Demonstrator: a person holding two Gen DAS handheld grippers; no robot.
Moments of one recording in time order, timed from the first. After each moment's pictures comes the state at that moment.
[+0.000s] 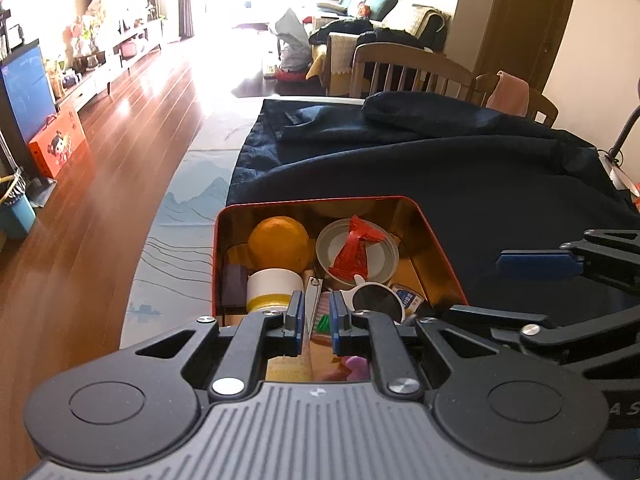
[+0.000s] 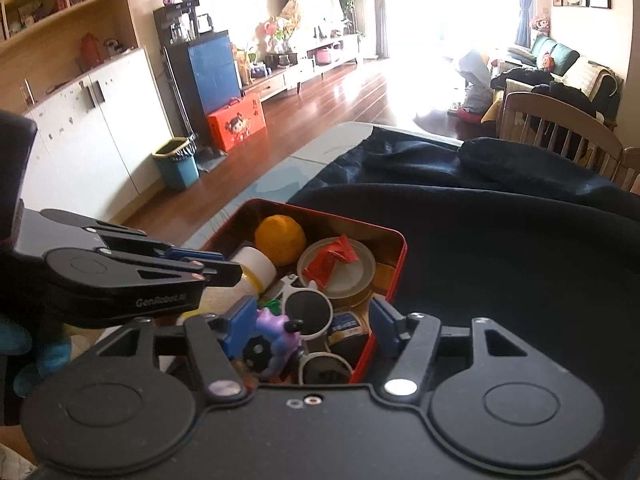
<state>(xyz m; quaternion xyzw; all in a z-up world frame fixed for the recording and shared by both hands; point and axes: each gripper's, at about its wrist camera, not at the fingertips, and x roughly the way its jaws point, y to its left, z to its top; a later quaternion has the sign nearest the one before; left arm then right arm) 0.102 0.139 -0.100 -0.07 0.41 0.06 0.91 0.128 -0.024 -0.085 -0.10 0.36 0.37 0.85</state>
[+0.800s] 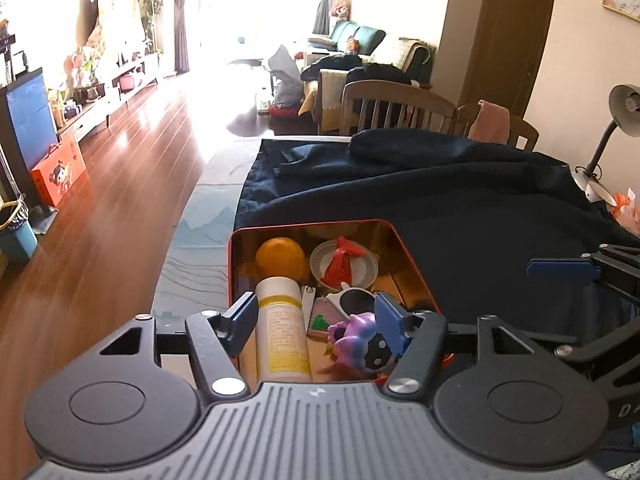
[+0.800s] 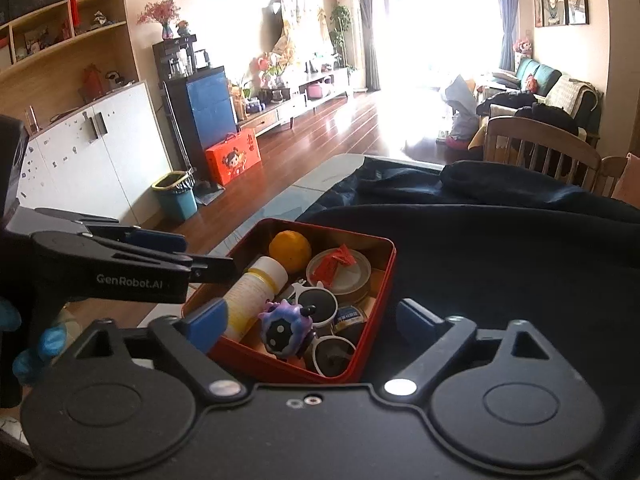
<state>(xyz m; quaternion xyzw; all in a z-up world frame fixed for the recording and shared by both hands) 0.051 0.131 -0.064 -0.06 0.36 0.05 0.93 0.085 -0.052 -0.070 -0.07 0.31 0.37 0.87</state>
